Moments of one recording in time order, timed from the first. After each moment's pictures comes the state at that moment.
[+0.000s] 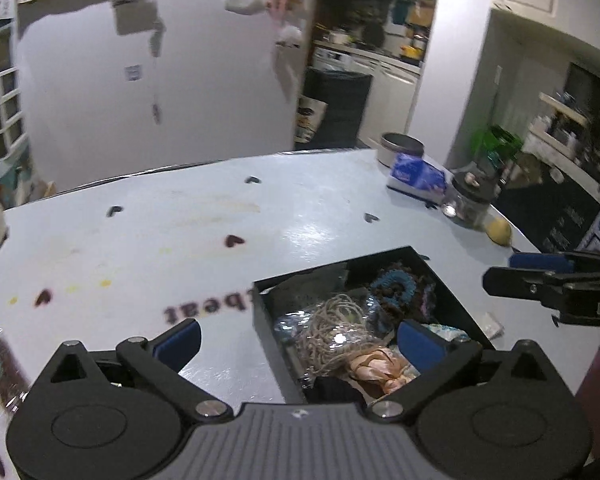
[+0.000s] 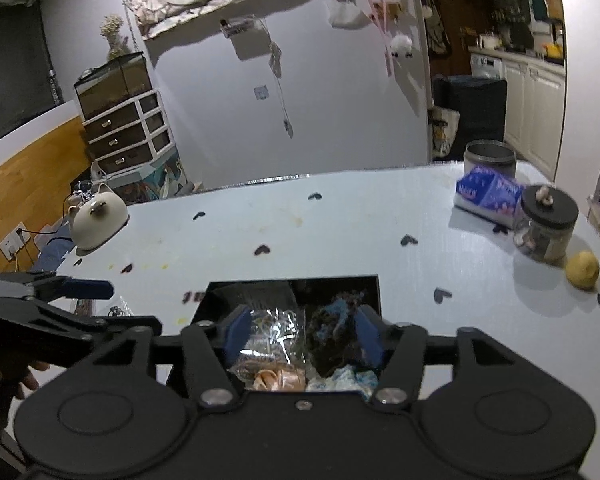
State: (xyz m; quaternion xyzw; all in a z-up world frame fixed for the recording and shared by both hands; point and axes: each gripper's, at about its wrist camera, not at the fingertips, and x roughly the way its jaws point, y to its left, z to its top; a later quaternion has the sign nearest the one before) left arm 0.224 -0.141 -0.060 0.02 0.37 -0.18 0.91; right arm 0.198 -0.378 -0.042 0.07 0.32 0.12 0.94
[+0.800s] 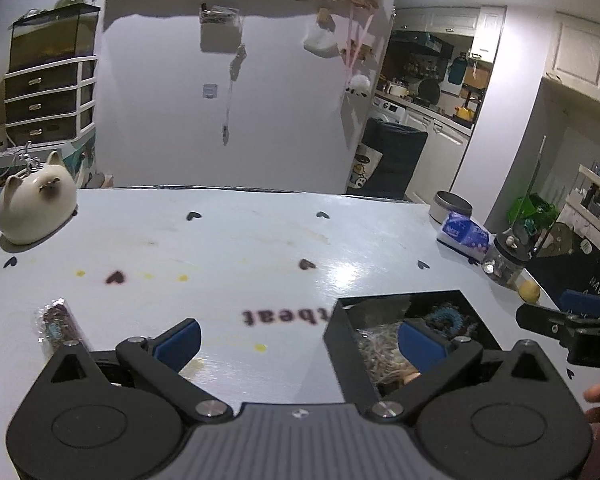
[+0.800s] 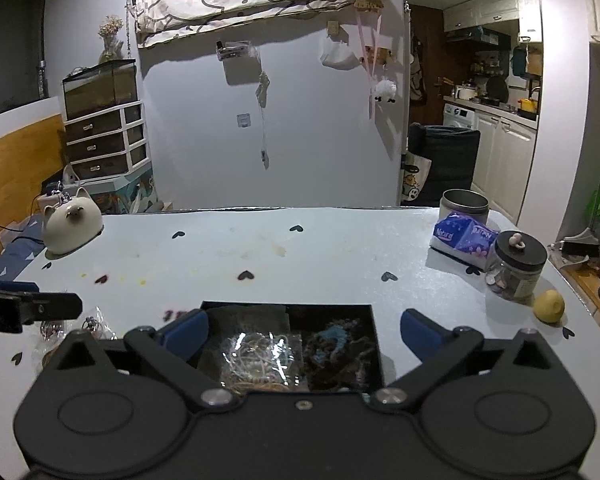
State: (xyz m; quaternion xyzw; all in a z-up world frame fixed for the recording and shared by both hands) left arm 0.191 -0.064 -0.047 -0.05 0.32 -0.11 0.94; right arm 0.176 -0.326 -0.034 0.01 0.27 0.05 0.96
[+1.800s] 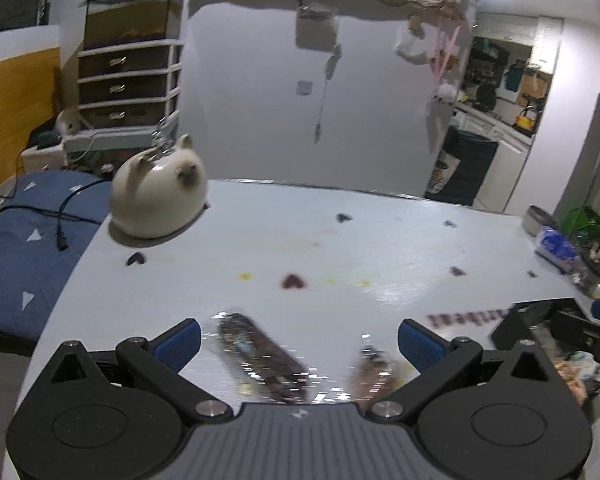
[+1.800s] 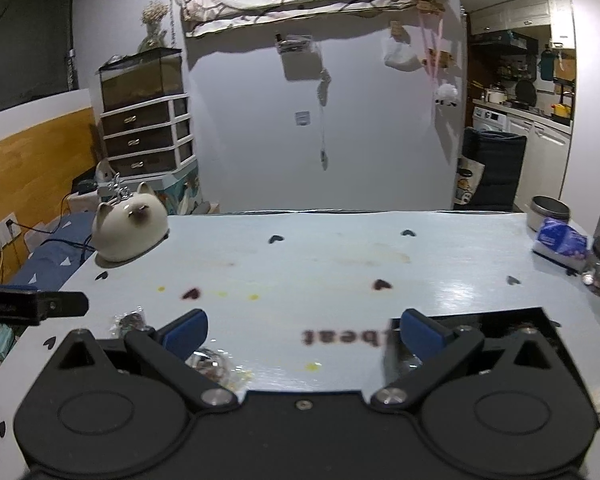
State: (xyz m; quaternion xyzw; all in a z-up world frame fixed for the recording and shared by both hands) left arm 0.216 0.133 -0.059 -0.05 0.33 -0.05 0.94; right arm 0.198 -0.127 -0.046 0.02 0.27 0.08 0.96
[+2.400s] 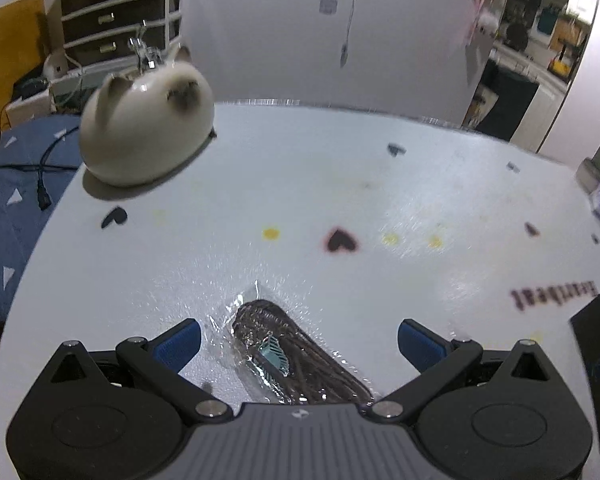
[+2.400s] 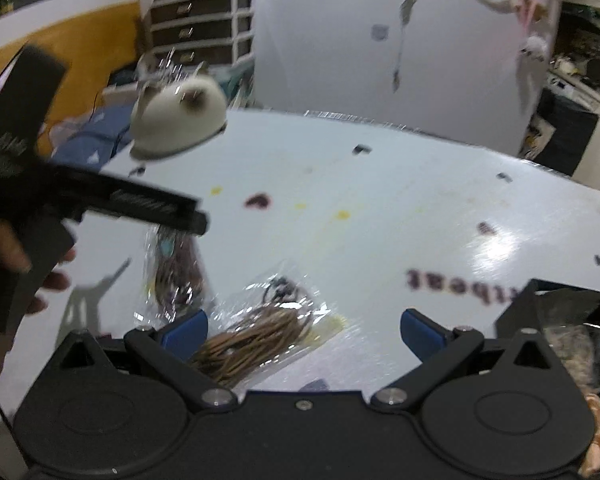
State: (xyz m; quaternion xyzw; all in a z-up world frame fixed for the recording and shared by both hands) left arm 0.322 0.147 -0.131 -0.03 0.44 -0.03 0.90; right arm 0.248 -0.028 -0.105 -0.06 0.39 0.15 0.90
